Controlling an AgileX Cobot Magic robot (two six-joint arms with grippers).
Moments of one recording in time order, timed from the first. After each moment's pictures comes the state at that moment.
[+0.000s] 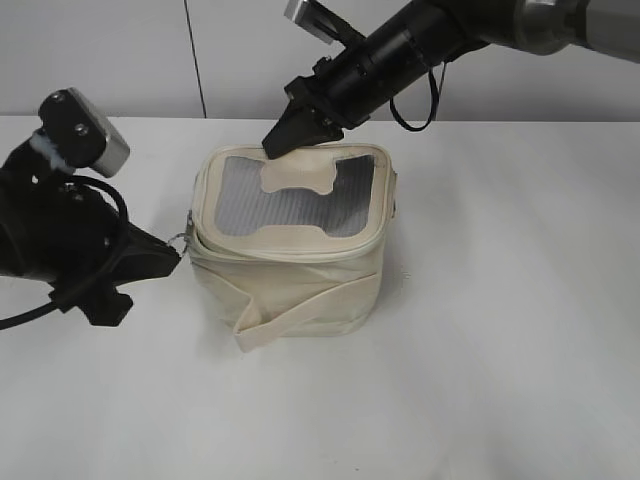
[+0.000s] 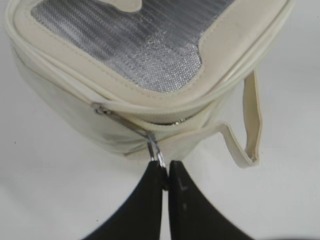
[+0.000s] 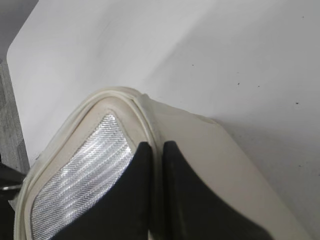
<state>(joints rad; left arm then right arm) -0.38 1.41 -0.62 -1.16 0.43 1.62 0.41 2.38 -2.03 0.91 1.07 -0.69</state>
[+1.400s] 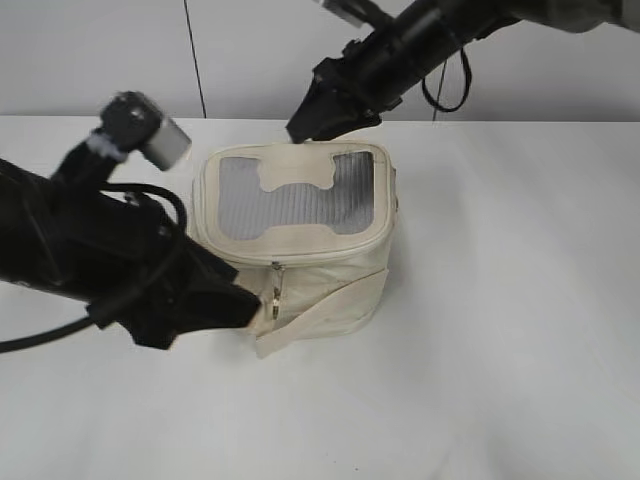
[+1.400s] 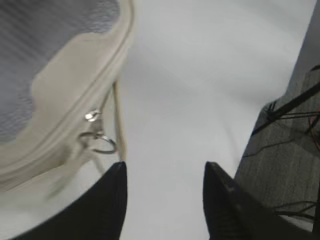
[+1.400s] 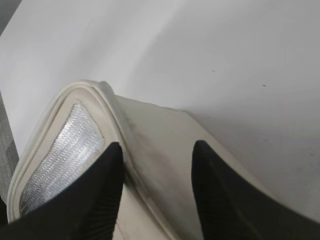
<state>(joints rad) -0.58 1.39 -0.69 -1.07 0.58 1.26 0.36 2.34 -2.04 0.85 1.11 -0.63</state>
